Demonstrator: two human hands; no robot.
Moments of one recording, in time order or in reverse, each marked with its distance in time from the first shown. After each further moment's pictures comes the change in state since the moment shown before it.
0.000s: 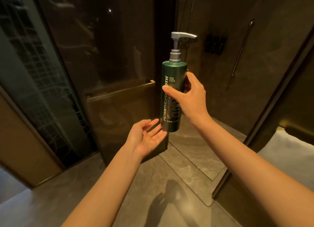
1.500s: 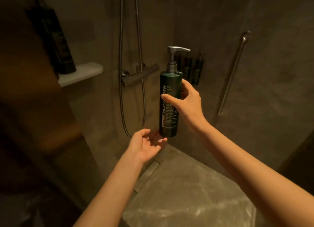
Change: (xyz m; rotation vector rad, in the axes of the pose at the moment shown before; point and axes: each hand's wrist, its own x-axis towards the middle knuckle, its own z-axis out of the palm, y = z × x) left_hand 0.739 0.177 0.462 0.032 -0.122 -0.204; right_hand 0.736 0.452 -0.102 -0.041 0.136 0.073
